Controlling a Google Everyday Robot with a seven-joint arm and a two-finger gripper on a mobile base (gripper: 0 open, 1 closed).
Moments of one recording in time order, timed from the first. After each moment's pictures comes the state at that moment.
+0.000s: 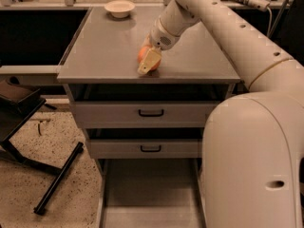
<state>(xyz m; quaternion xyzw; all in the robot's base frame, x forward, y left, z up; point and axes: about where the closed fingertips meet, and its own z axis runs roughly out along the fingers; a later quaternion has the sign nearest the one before) 0.732 0.012 0.848 -0.67 0.68 0.14 0.27</state>
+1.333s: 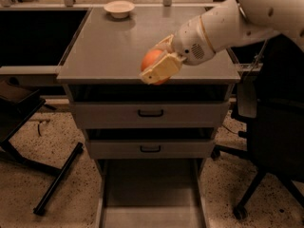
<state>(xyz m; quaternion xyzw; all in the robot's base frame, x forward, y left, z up) 0.556 -0.006 0.944 -0.58 0.67 0.27 0.37</state>
